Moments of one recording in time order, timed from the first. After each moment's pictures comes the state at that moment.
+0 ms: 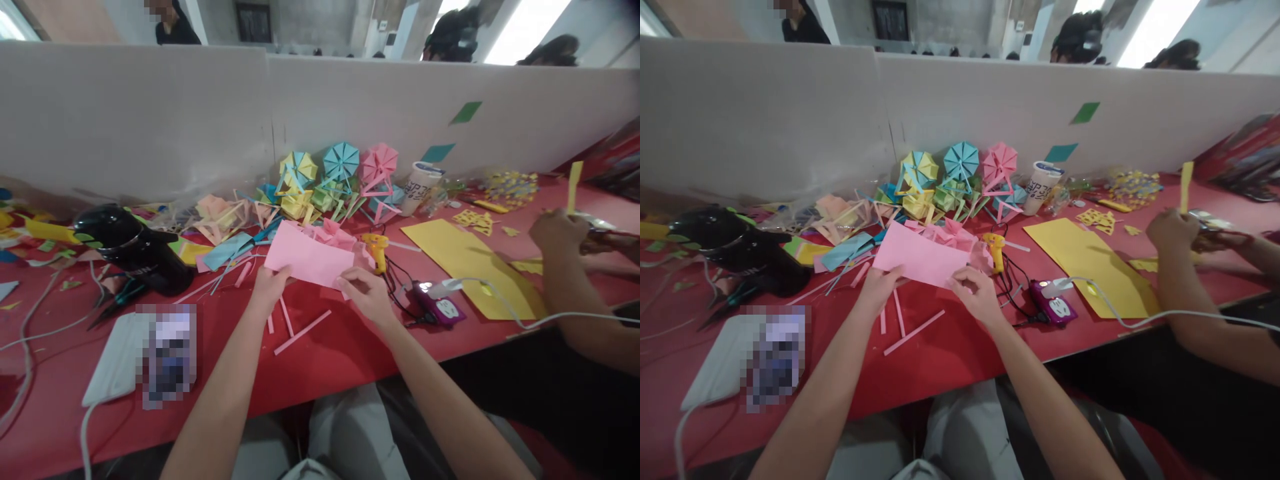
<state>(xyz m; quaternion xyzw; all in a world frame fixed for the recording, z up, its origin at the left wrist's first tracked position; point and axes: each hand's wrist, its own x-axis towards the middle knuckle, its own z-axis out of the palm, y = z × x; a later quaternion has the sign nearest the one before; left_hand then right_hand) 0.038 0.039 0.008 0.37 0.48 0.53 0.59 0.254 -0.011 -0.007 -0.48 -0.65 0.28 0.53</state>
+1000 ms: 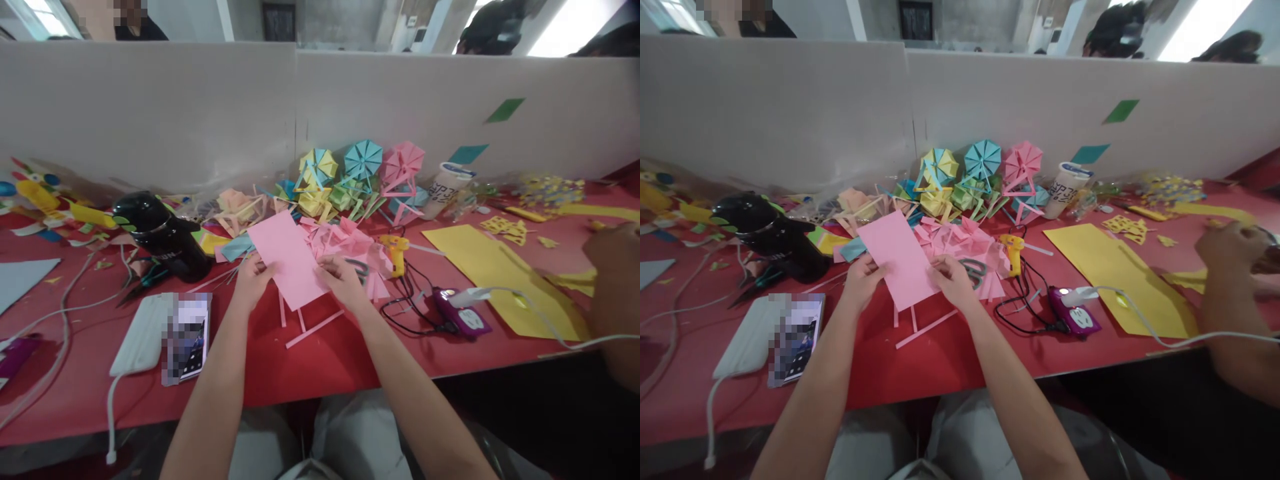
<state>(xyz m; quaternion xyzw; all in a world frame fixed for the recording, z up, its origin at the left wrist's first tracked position) -0.030 0.035 -0.005 0.46 0.46 0.56 0.51 0.188 0.031 -0.019 -0.45 -0.57 0.47 0.50</state>
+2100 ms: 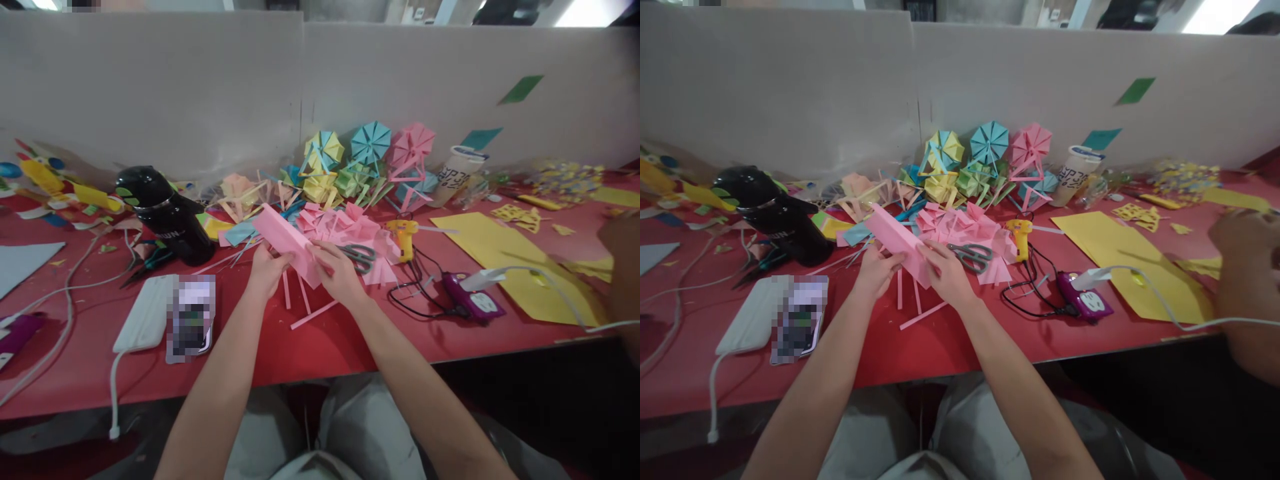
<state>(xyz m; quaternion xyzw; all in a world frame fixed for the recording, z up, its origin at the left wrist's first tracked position) 0.003 0.024 0.000 0.35 0.44 0.60 0.57 0.175 0.013 -0.027 -0.39 -0.77 0.15 0.48</state>
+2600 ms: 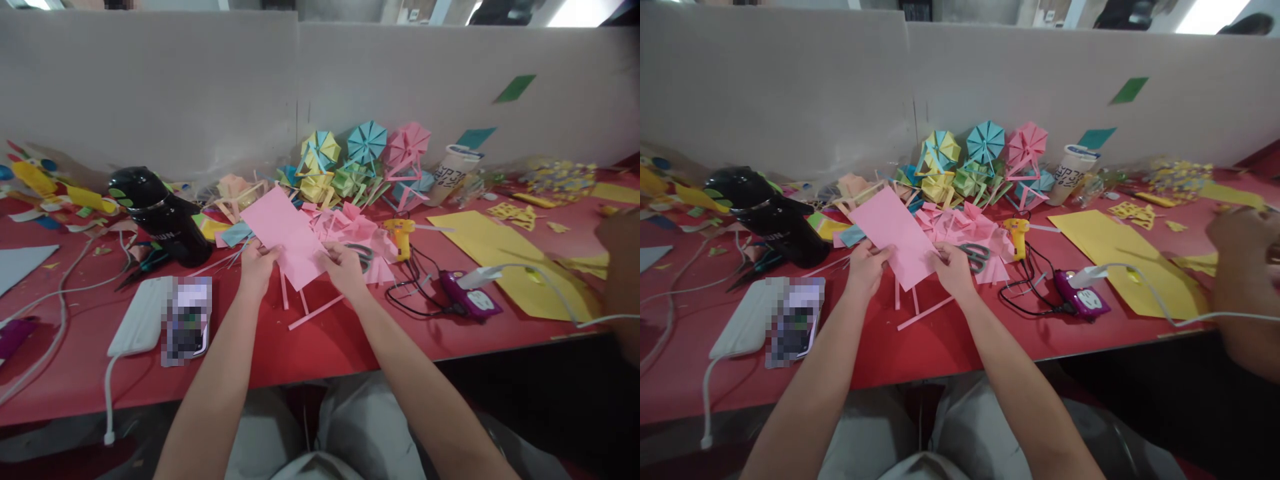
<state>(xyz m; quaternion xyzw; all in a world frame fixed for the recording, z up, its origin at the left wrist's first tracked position) -0.008 0.035 -0.012 0.36 0.46 0.64 0.50 0.175 0.023 -0.029 -0.45 -0.58 0.42 0.54</state>
